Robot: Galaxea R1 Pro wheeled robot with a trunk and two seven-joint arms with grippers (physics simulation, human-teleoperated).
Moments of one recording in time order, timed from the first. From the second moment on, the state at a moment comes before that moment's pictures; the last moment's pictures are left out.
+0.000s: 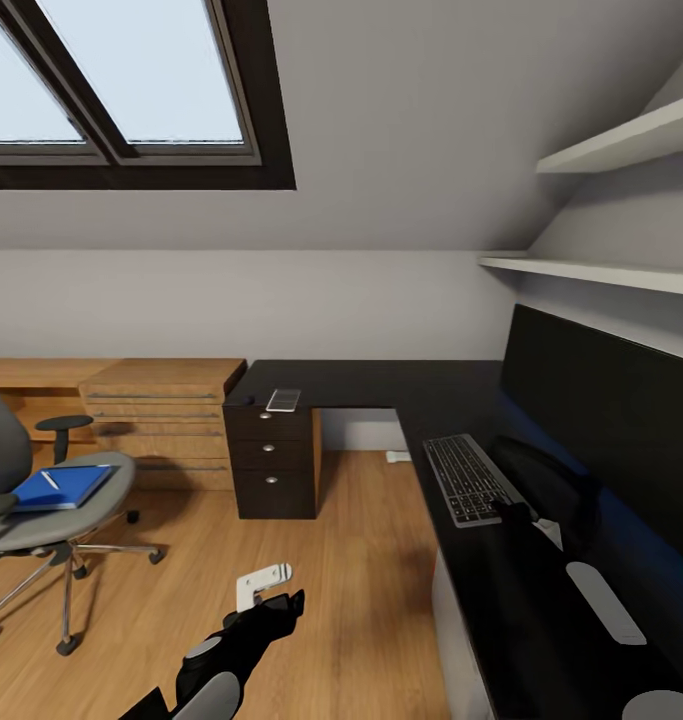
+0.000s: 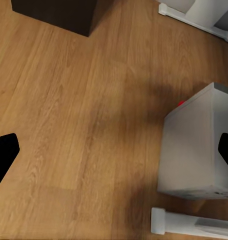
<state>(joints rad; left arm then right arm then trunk) -0.29 0.24 -0.81 -1.50 1.10 0.22 0.83 -0.46 -0.21 -0.07 -0.91 -1.52 0.28 -0.03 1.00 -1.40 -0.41</state>
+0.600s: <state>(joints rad) -0.29 0.24 -0.81 -1.49 1.10 0.22 0.83 -0.46 -0.21 -0.07 -0.91 -1.51 0.28 -0.03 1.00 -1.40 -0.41</state>
